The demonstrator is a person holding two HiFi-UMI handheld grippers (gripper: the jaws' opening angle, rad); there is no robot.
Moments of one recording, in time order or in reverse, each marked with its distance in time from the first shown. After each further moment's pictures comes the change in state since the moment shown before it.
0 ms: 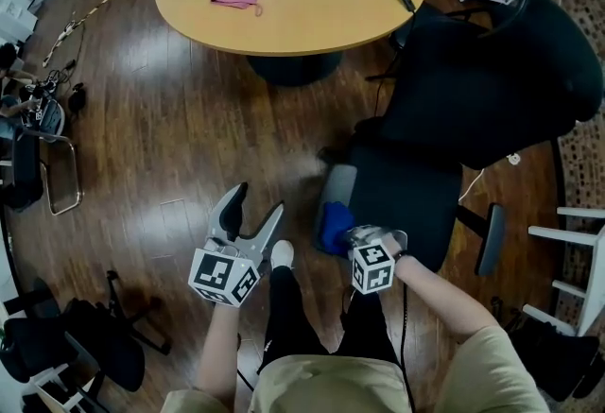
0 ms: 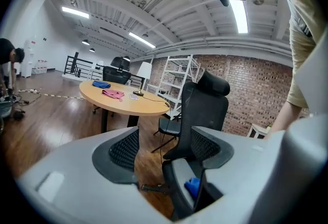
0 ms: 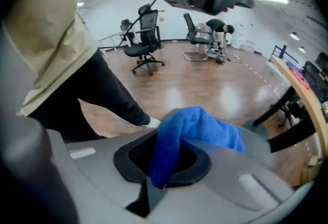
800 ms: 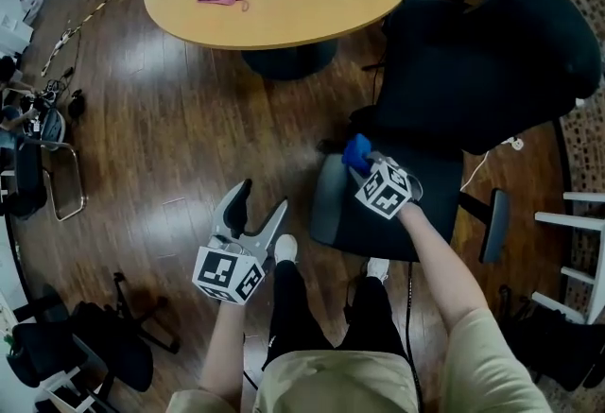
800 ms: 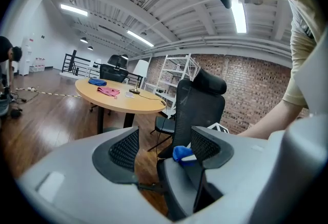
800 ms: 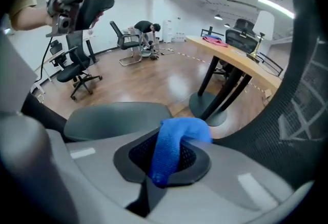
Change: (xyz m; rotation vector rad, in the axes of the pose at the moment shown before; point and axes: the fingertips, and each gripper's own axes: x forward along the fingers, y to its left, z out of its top) left arm 0.010 -0.027 -0.005 -0.007 0.010 -0.020; right arm -0.074 -0.183 -0.092 0.560 -0.045 -0.489
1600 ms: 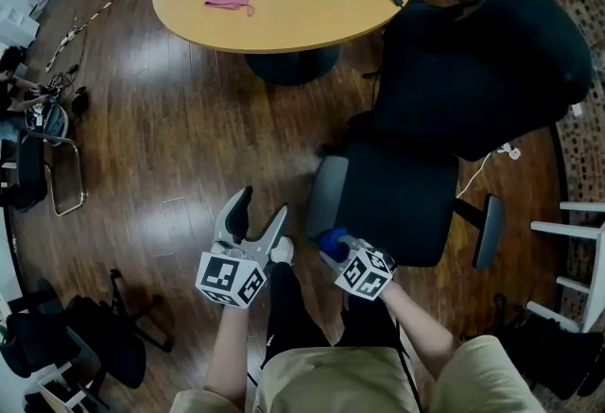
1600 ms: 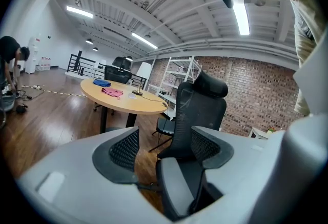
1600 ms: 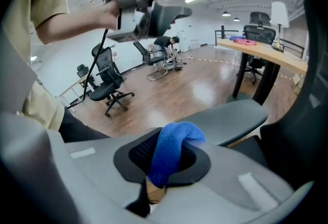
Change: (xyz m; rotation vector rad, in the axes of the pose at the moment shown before) left arm -0.017 -0.016 0.000 -0.030 -0.015 0.044; right arm -0.052 0.216 -0.001 0.061 -0.134 0.294
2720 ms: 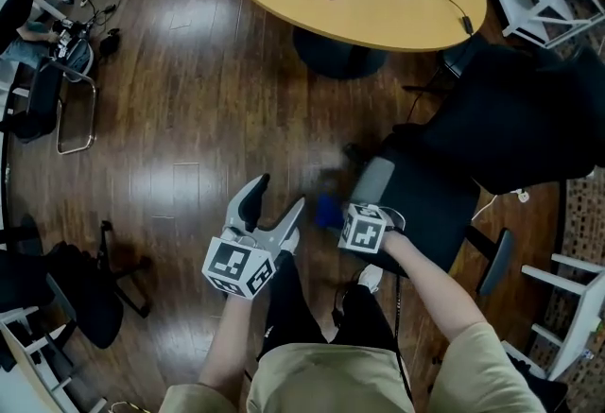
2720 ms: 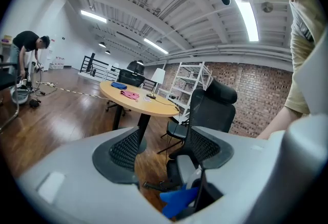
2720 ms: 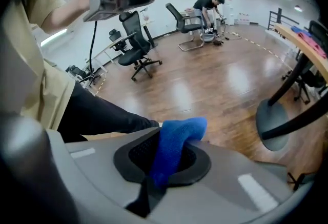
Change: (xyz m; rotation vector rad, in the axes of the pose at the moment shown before) left arm -0.057 0.064 -0.009 -0.059 -0.065 0.088; right arm 0.077 -0.017 0.032 -0.335 0.389 0.315
